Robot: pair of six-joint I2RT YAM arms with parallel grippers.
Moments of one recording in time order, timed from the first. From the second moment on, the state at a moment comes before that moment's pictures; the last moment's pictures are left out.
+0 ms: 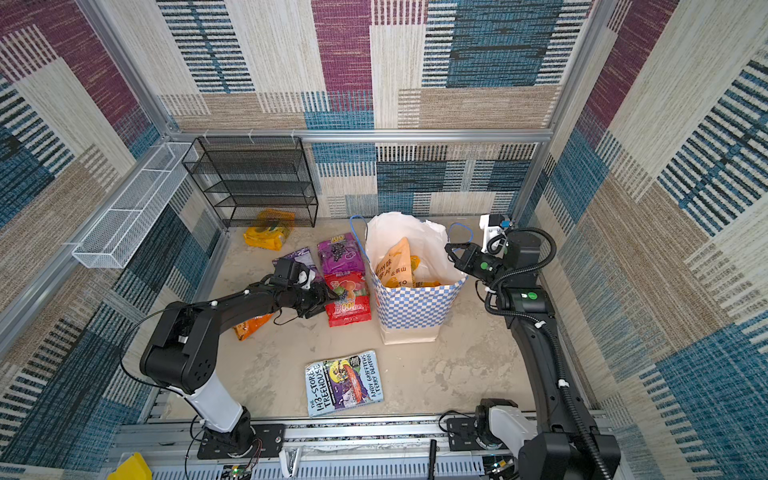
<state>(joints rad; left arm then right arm) -0.29 1.73 0.95 -0.22 0.50 -0.75 -0.06 1.07 1.02 -0.27 -0.72 0.63</state>
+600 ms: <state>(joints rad) -0.30 1.75 0.93 -0.11 0.54 -0.88 -0.05 1.08 1.02 -0.26 -0.73 0.64</state>
